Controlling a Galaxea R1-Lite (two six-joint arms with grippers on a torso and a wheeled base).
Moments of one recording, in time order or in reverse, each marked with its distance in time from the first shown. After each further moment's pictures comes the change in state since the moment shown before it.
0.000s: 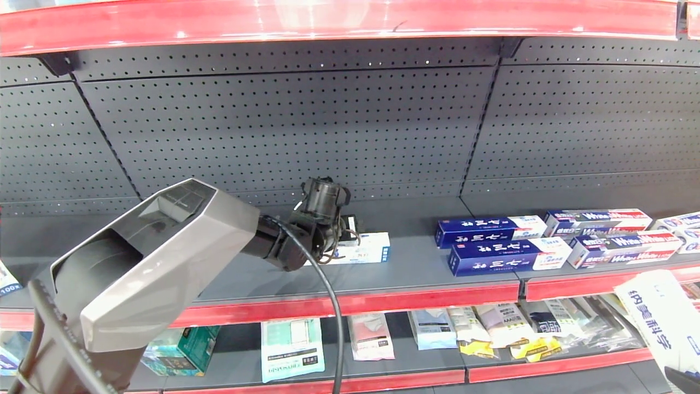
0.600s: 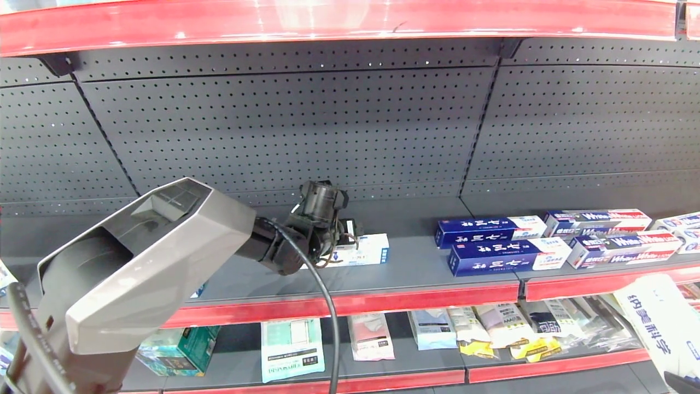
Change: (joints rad) left arm -0.002 -0.023 0.057 -0.010 -0.019 -0.001; right arm 0.000 -0.009 0.017 0.001 0.003 0.000
